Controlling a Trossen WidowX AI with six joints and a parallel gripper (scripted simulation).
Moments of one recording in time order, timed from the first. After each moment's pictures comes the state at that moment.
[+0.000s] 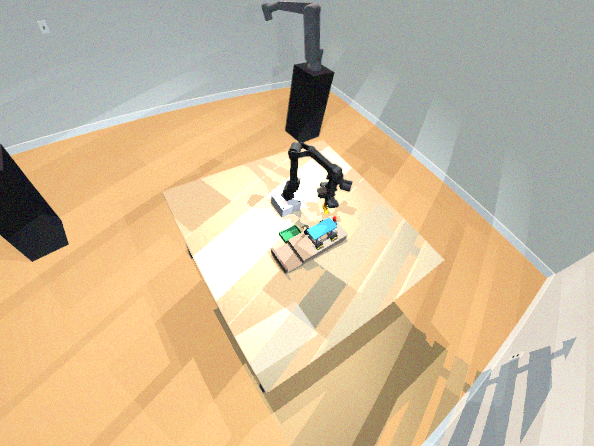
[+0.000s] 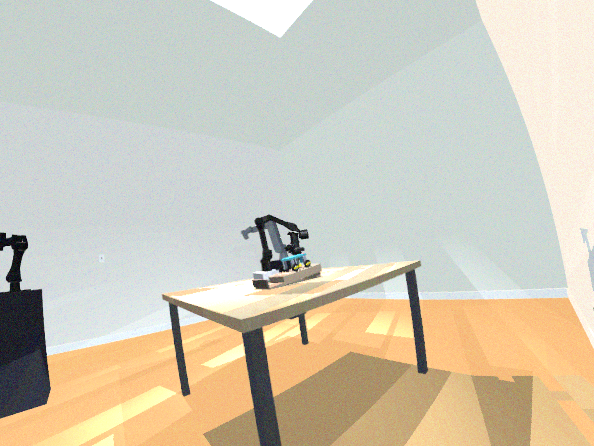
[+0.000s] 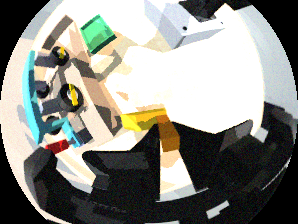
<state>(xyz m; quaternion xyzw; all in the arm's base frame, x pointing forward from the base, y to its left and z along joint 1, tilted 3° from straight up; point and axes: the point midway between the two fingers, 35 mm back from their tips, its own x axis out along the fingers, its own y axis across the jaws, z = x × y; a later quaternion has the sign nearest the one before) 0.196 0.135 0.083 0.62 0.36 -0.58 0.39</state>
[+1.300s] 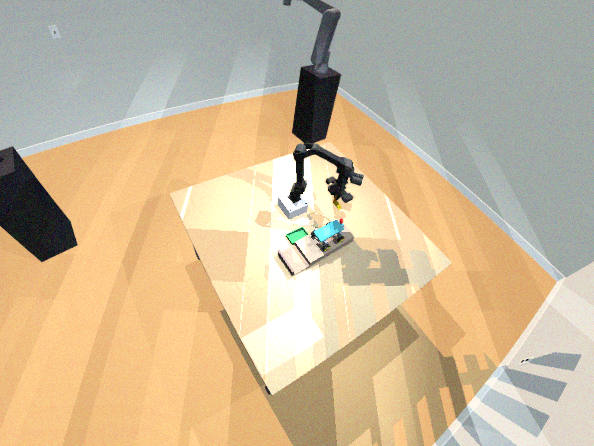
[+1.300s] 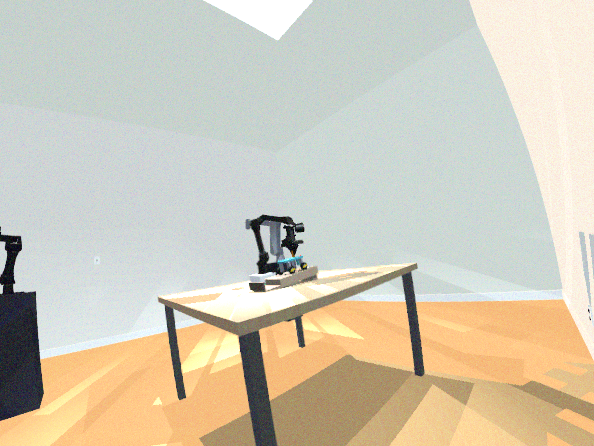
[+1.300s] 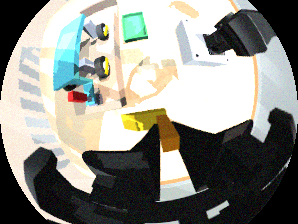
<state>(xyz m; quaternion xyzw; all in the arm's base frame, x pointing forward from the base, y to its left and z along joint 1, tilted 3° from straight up) 0.196 0.136 0.148 0.54 0.46 -0.50 0.50</state>
